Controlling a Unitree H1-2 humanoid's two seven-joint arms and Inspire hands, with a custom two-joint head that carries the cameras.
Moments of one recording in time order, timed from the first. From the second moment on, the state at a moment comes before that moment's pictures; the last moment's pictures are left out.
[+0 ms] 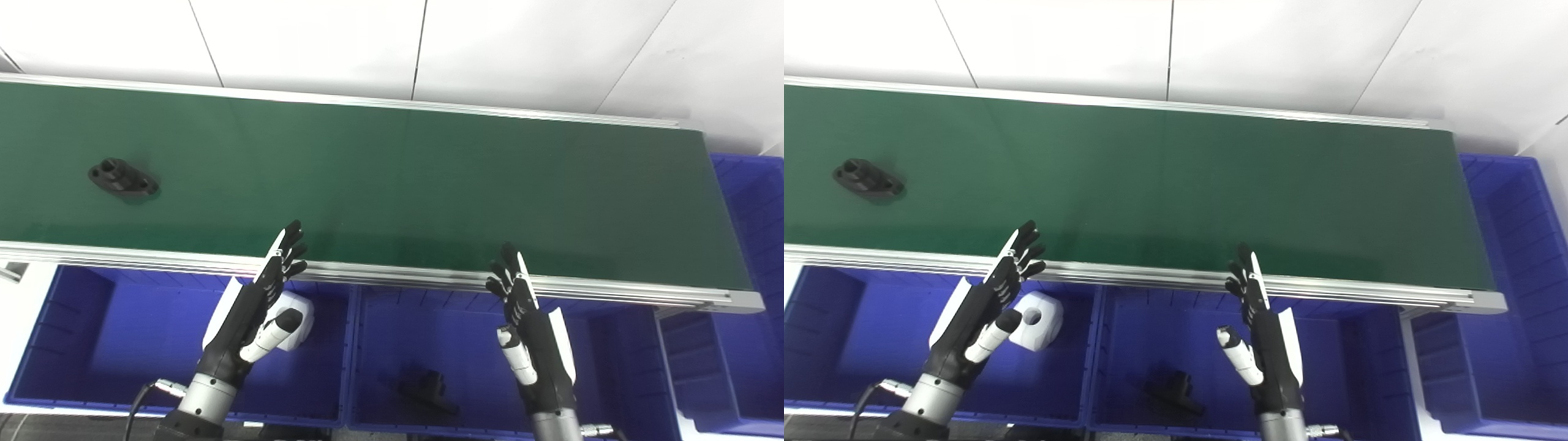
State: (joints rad) left arm 0.53 0.12 -0.18 -0.28 0.12 -0.23 -0.16; right arm 0.57 -0.04 0.25 -0.26 -0.18 -0.20 -0.01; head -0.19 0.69
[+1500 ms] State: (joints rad) left arm 0.50 0.01 -0.25 -0.05 0.17 -0.36 -0.09; right arm 0.53 -0.13 0.18 -0.03 -0.05 -0.40 0.05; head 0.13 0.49
